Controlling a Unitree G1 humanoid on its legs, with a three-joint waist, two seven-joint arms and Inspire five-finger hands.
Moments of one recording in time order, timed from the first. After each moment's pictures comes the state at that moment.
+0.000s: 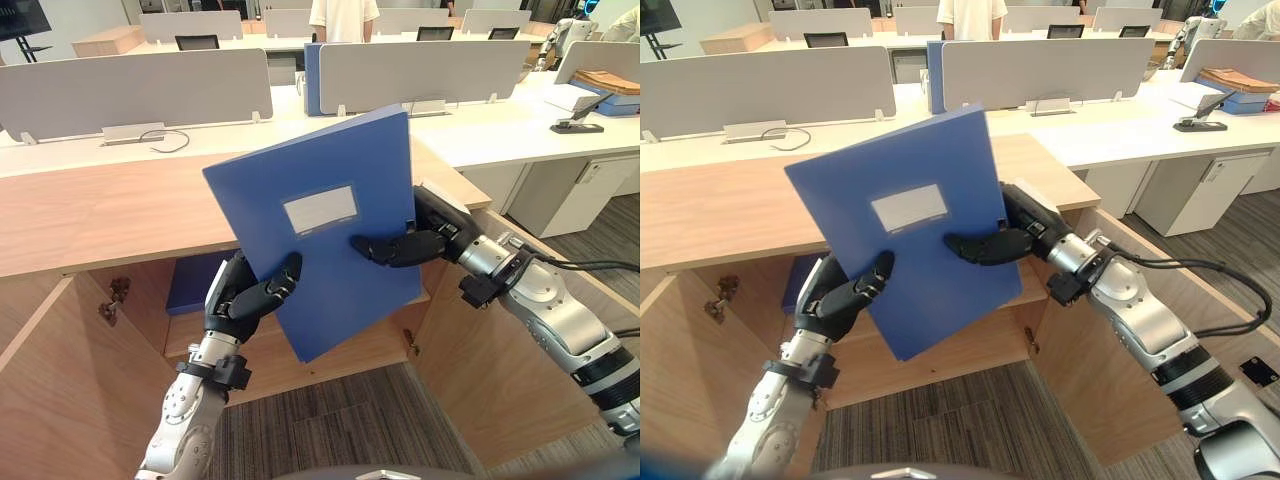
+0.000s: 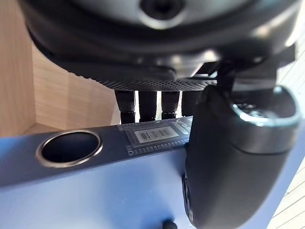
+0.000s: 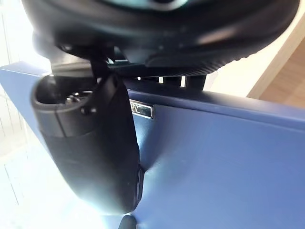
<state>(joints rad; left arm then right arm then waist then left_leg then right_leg) 0.21 0.45 -0.22 -0.10 -0.71 -0.31 -0.21 -0.42 -0.90 0.46 -0.07 0.56 -0.13 0.26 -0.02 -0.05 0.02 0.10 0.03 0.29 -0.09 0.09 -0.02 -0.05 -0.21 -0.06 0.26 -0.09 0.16</state>
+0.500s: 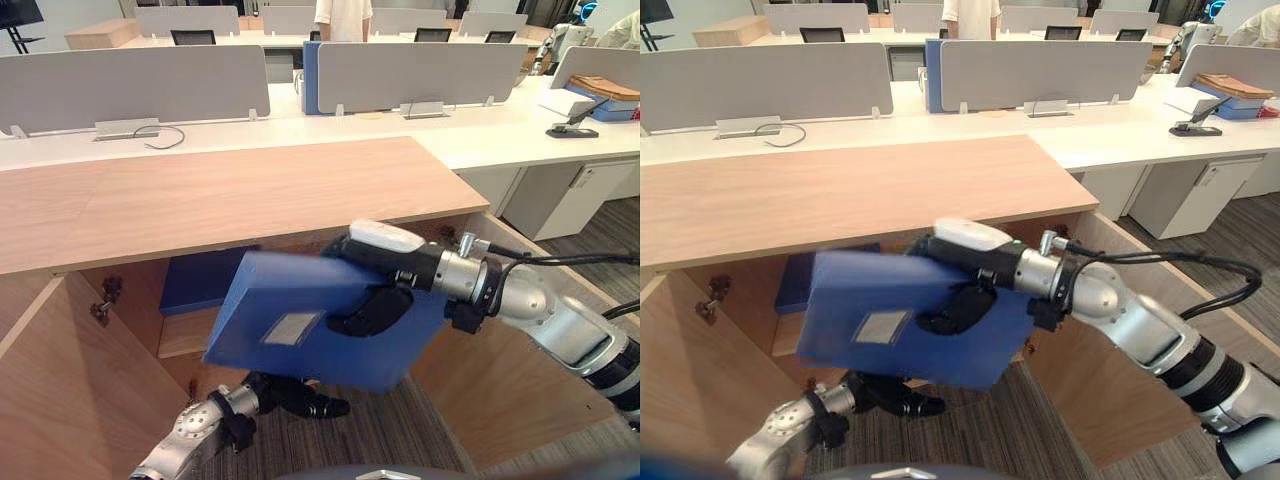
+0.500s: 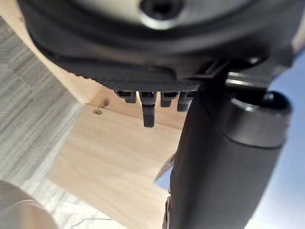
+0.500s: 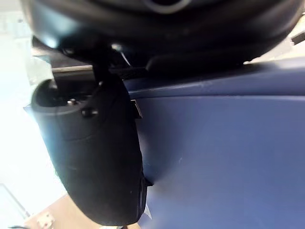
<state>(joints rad) 0.09 0.55 -0.57 0.40 -0.54 -0.17 -0.48 -0.46 -0.95 0.60 -0.37 0.06 -0.24 0.34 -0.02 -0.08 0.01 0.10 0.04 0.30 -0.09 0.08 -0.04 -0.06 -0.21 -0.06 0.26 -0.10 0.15</state>
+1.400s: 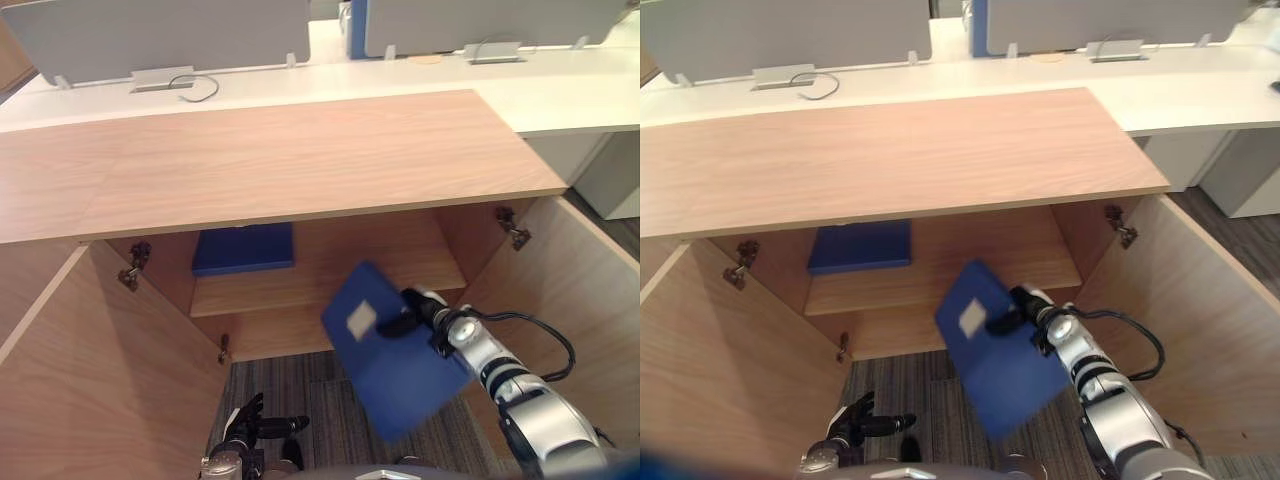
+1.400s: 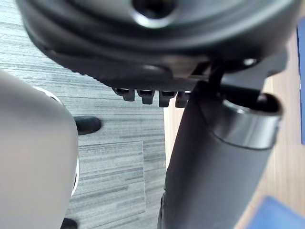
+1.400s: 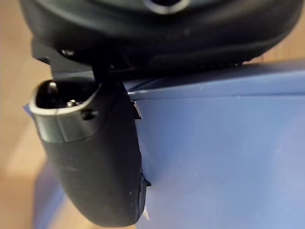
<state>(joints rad) 0.03 0.09 0.03 1.08 -0.08 -0.12 -0.02 -0.57 -0.28 0.18 1.11 -0.01 -0.04 0.12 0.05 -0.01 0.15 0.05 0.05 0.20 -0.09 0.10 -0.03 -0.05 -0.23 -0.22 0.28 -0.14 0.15</state>
